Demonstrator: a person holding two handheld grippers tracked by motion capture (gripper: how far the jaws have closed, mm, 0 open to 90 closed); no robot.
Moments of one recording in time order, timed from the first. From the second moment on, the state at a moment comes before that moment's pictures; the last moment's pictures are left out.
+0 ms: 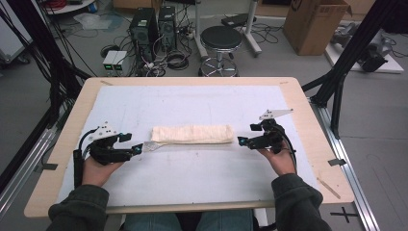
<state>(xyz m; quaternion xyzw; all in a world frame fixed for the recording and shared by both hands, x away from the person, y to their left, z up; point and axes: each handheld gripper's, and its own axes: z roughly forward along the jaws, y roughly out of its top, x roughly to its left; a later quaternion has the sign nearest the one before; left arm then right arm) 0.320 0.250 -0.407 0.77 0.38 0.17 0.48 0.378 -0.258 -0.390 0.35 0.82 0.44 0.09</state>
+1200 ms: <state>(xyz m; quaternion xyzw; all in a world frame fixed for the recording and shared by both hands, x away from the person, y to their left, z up) 0.313 0.257 -0.414 0.77 0.38 0.18 0.49 0.377 -0.254 -0.396 0.35 0.83 0.43 0.09</state>
